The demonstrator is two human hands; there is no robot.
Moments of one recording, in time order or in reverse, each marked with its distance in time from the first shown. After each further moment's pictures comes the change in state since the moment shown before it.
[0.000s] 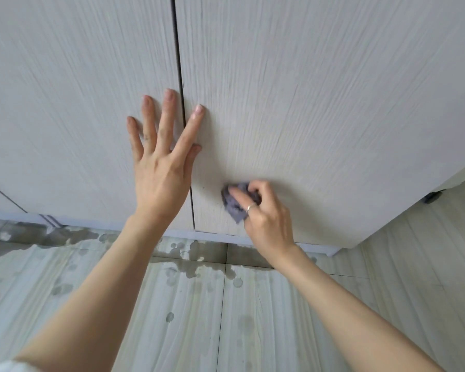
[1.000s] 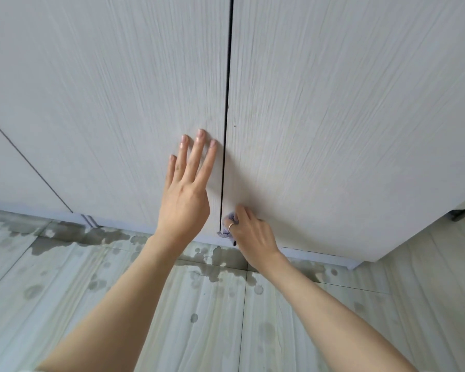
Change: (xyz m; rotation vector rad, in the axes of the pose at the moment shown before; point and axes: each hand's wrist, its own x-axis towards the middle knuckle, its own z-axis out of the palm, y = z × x) left_hand -0.030 -0.009 -0.034 -0.053 -0.270 -0.099; right_hand -0.006 -0.043 0.037 -0.293 -0.437 -0.180
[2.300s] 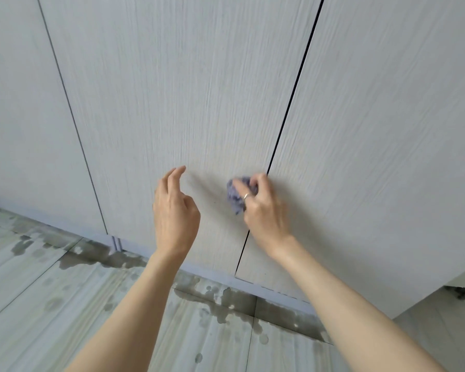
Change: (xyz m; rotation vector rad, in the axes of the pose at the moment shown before) left_hand 0.015 -0.023 -0.079 -0.297 0.325 -0.567; right_hand 0.104 -0.014 -0.115 0.203 0.339 0.027
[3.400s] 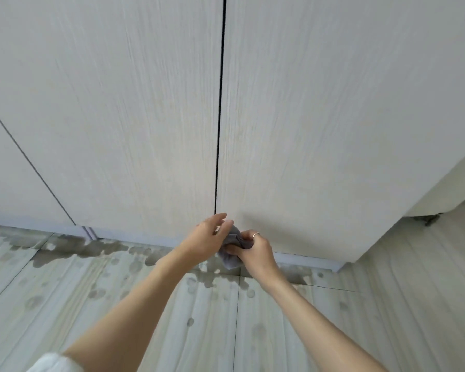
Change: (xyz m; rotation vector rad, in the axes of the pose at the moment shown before) left_hand -0.076 0.009 0.052 0.003 -1.037 -0.168; right_hand -0.151 0.020 0.033 0.954 -0.412 1.119
